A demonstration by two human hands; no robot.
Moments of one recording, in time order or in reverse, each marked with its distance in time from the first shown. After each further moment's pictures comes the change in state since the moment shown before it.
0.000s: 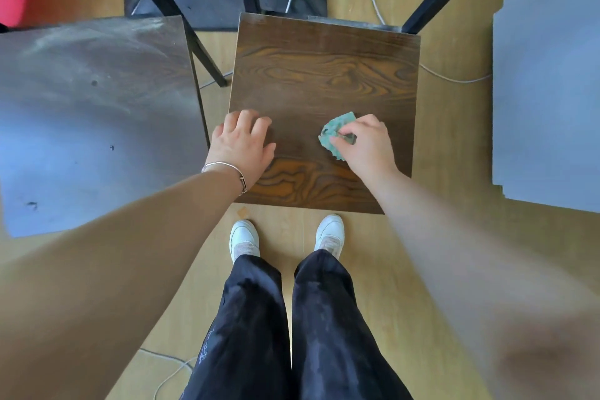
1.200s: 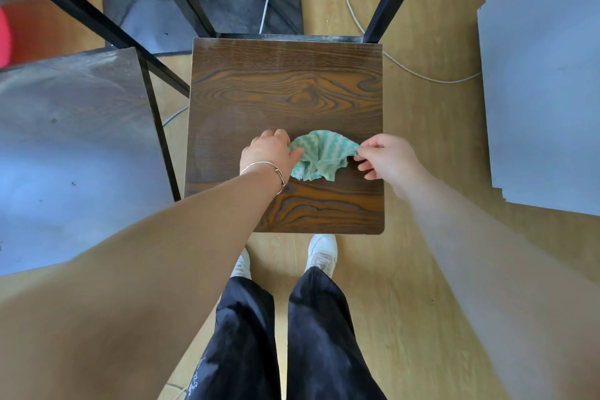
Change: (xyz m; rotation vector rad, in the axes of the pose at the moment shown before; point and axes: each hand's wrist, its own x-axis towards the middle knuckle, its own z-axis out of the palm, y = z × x) left_hand 0.076 0.111 0.022 -0.249 -0.232 -0.220; right_hand 0.021 0.078 -0.067 0.580 -0.202 0.477
